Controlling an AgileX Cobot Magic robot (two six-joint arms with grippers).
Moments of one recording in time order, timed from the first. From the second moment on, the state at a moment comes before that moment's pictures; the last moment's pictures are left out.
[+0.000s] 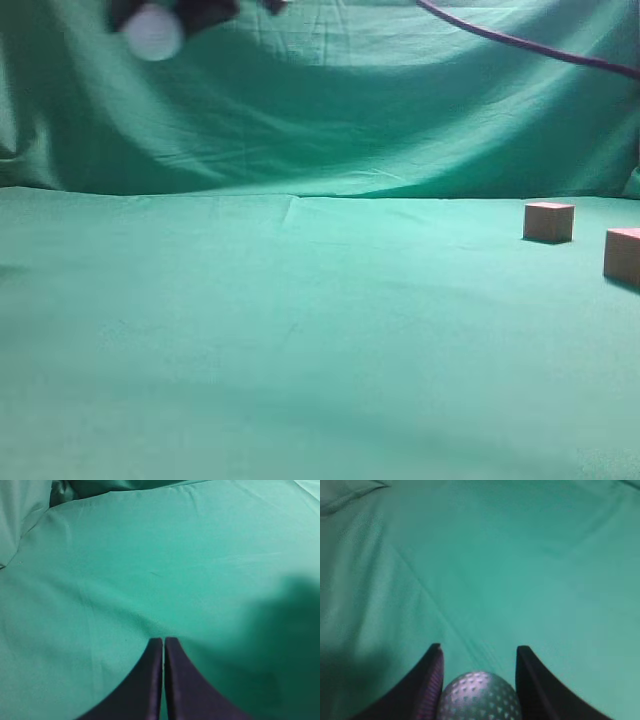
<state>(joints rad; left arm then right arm) -0.04 -0.02 0.01 0.32 0.39 -0.08 0.77 2.09 -1.80 0.64 0.53 -0.59</state>
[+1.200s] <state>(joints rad) -0.04 -0.02 0.01 0.32 0.39 -0.08 0.98 2.62 -2.19 0.67 0.19 -0.69</state>
